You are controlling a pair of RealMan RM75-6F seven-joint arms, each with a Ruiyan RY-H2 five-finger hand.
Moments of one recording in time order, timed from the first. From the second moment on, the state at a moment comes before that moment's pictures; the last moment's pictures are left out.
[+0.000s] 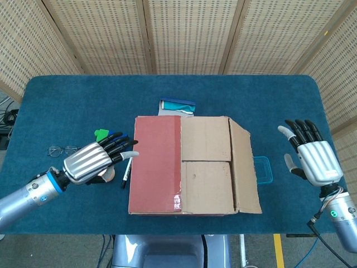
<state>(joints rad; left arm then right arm) -0.75 -0.80 -0.12 -1.86 1.86 0.90 -0.32 0.38 -0.85 0.14 -1.88 -1.39 1.30 -0.10</state>
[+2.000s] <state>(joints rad) -1.15 -1.04 -0.17 -1.79 1.55 0.58 -0.17 0.27 -0.96 0.15 -1.80 -1.39 1.38 -0.11</state>
